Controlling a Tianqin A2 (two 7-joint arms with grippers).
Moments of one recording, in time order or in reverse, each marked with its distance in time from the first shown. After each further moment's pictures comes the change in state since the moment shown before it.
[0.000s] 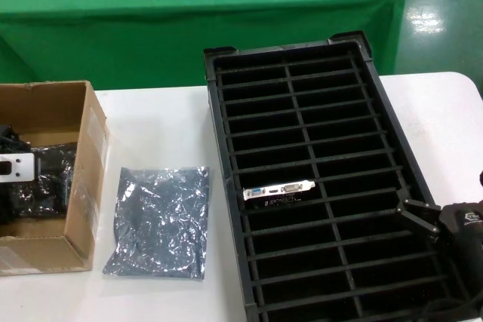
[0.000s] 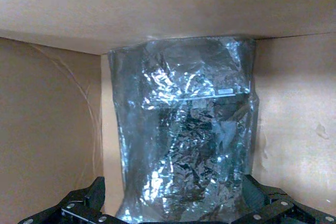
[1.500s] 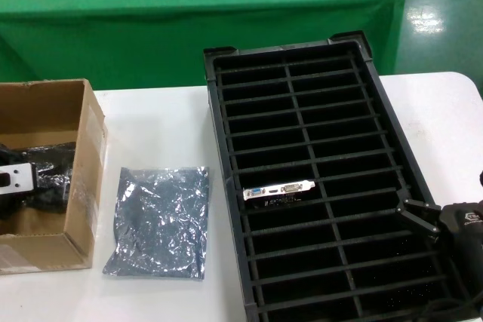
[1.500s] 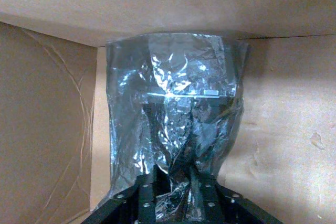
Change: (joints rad) left arm 0.060 -0.013 -0.070 0.001 -0.067 -0.063 0.038; right arm 0.000 0.000 0.000 0.000 0.000 0.000 0.000
